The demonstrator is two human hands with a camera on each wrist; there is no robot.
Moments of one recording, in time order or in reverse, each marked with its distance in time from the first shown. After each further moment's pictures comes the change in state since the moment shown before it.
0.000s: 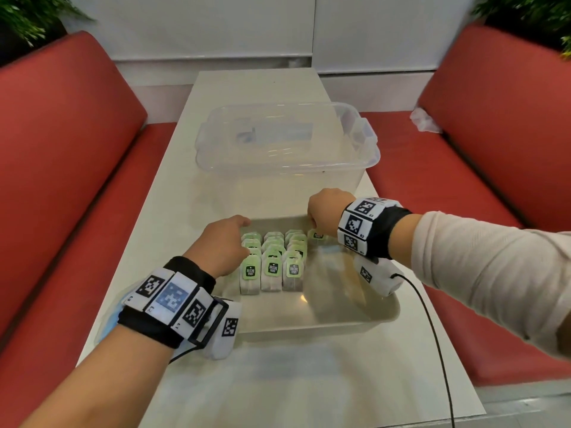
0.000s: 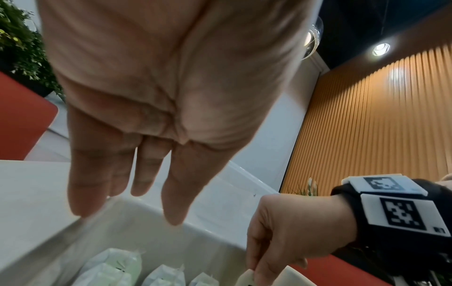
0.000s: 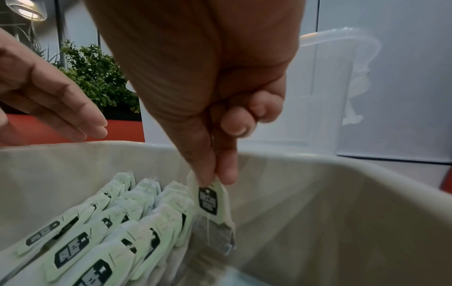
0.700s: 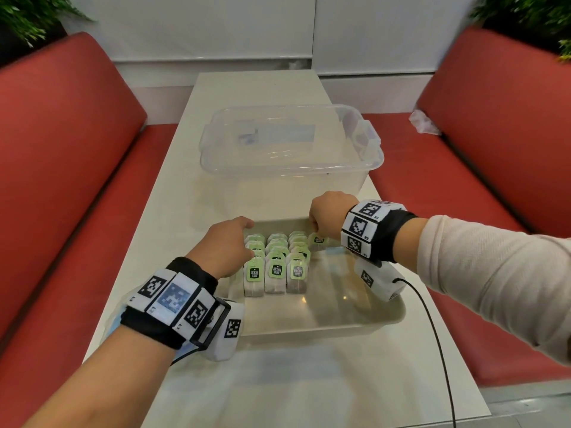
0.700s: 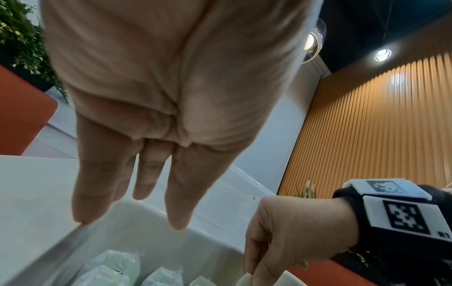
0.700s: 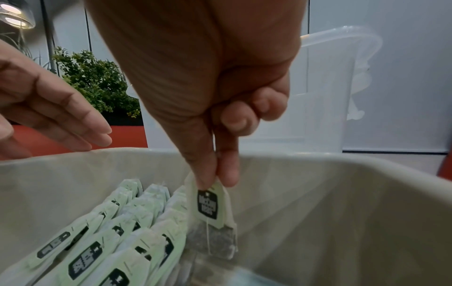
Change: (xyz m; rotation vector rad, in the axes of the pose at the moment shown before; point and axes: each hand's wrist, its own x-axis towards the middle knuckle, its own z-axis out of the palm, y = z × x) left_hand 0.002 -0.005 -0.003 -0.038 -0.040 -0.005; right_hand 0.003 -0.004 0.001 0.029 -0.024 0.012
